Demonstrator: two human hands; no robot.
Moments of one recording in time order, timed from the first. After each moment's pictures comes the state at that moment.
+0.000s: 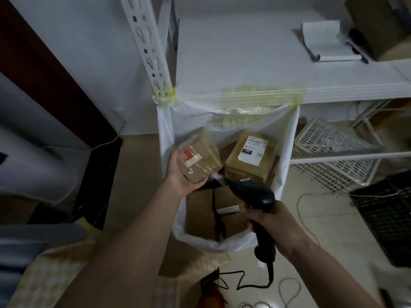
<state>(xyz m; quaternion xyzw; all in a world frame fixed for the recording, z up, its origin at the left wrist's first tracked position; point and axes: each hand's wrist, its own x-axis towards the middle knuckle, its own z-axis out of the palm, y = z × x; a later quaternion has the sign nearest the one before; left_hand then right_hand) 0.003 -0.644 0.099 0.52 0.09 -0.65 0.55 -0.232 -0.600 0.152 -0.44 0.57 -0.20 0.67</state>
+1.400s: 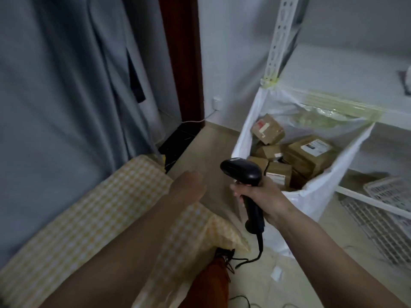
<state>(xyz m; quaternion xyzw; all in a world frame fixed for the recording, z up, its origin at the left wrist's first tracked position) -0.062 -0.301 0.153 0.91 -0.31 -0.24 0.11 -0.227 -0.406 0.208 -0.60 0.37 -0.06 0.71</state>
